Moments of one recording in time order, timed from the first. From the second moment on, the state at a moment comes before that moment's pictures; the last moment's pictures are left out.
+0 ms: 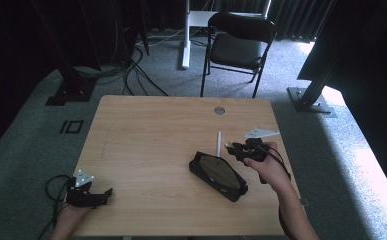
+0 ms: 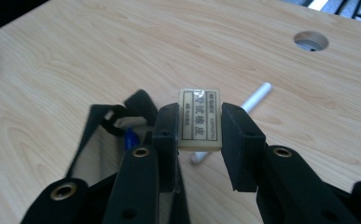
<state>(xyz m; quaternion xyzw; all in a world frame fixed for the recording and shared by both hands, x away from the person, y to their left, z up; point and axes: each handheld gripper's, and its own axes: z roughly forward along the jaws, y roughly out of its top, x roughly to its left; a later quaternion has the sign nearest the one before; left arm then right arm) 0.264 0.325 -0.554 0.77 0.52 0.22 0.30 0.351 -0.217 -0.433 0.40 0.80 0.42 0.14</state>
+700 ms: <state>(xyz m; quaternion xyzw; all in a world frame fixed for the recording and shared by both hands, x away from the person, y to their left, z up) 0.264 0.325 -0.554 0.77 0.52 0.22 0.30 0.339 -0.184 -0.441 0.34 0.85 0.39 0.08</state>
